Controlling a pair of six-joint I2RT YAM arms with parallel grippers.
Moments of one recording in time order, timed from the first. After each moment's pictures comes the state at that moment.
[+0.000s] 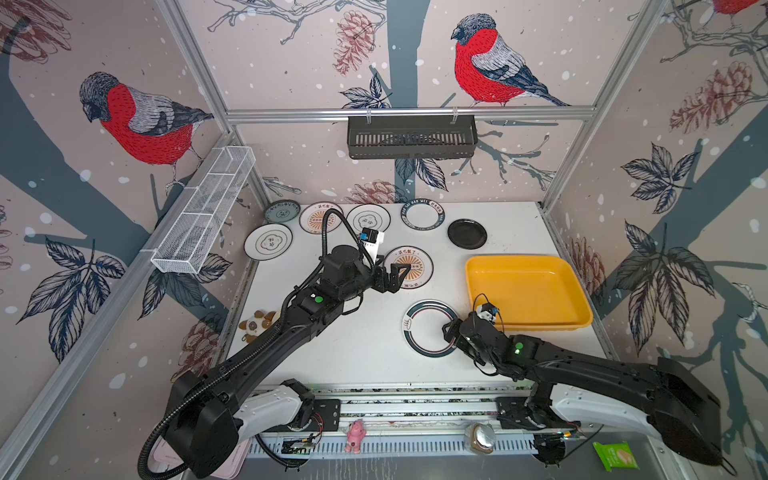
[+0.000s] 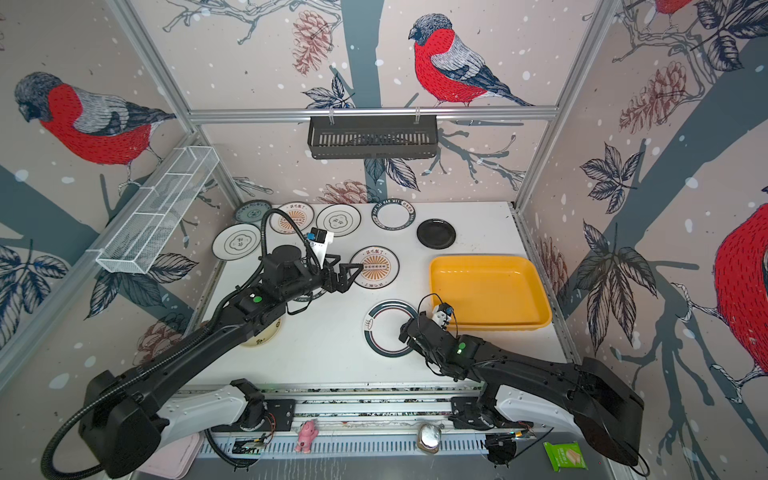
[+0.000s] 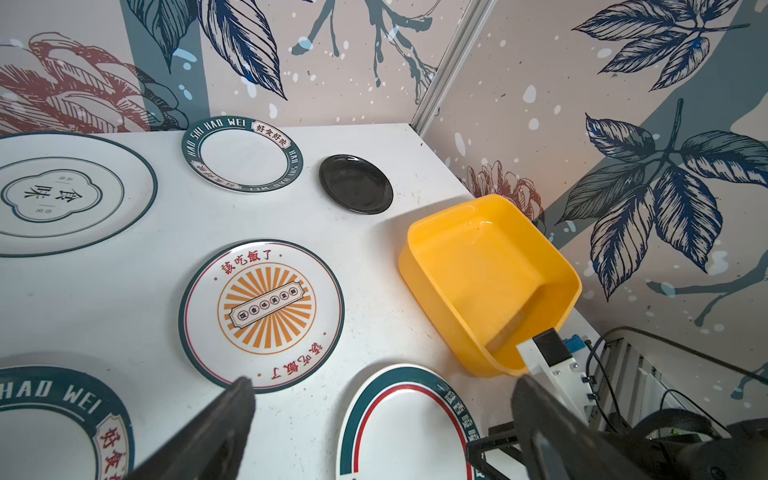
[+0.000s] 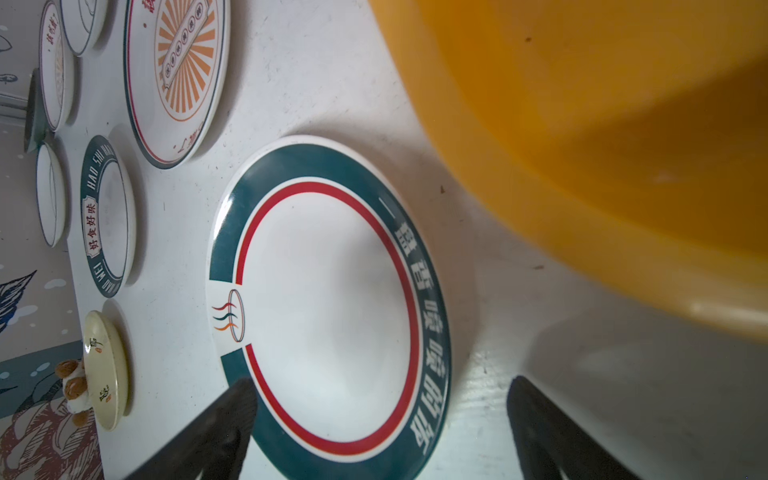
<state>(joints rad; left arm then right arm) -0.58 1.14 0.85 -0.05 0.26 -0.33 0.99 1.04 0.39 -0.25 0.24 1.37</state>
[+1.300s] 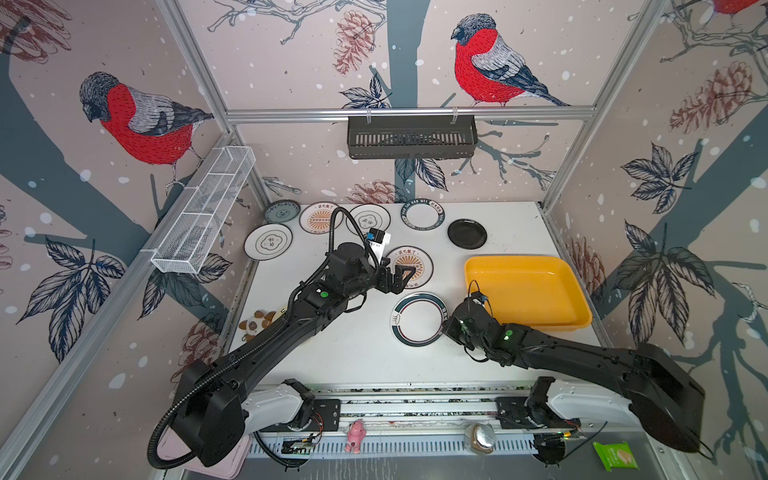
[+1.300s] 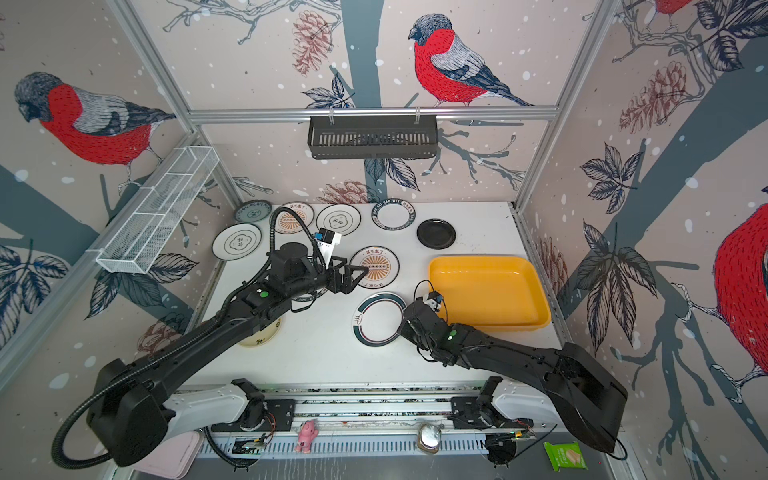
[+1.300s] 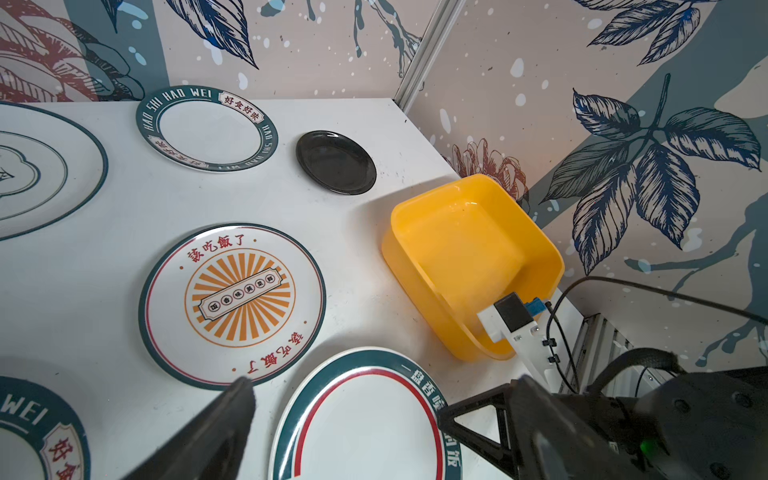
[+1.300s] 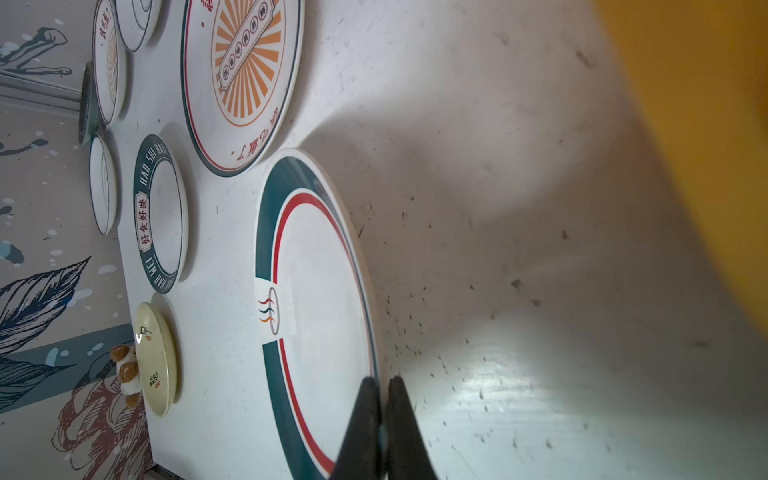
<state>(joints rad) -0.58 1.20 0.88 -0.07 0.34 -0.33 0.91 1.16 0.48 -0.15 0.13 1.27</state>
